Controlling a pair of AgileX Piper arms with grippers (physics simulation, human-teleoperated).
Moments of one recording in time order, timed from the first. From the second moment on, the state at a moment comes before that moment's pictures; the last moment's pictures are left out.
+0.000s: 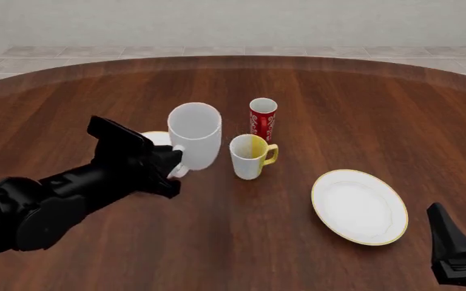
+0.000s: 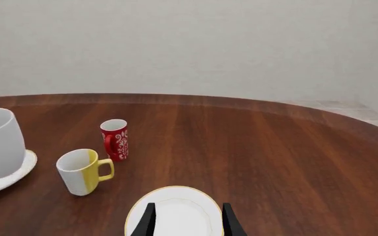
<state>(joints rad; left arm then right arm) -0.56 1.25 -0.59 -0.19 0.02 0.01 0.05 0.00 -0.04 -0.01</state>
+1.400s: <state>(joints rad) -0.28 1.26 -0.56 -0.21 -0.09 0.01 0.05 0.00 -0.04 -0.01</state>
